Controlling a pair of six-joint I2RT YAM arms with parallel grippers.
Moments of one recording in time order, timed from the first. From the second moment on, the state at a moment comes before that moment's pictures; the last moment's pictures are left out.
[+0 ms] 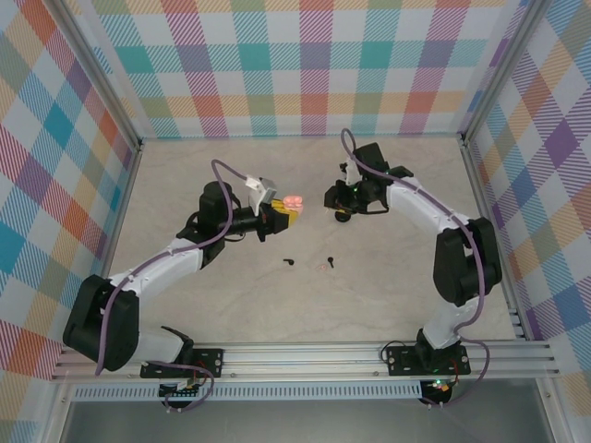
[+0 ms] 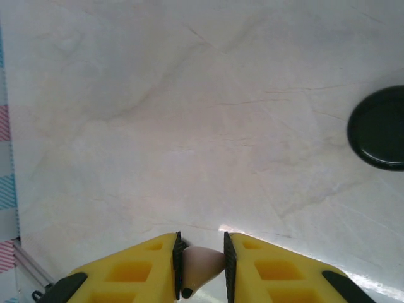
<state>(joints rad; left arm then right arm) -0.44 1.35 0.79 0.30 0.76 -0.10 0.39 1.75 1.38 -0.63 -0.47 0.50</state>
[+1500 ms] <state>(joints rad) -0.46 1.48 0.86 0.26 0.76 0.02 0.53 1.55 1.35 -0.53 -0.50 0.43</state>
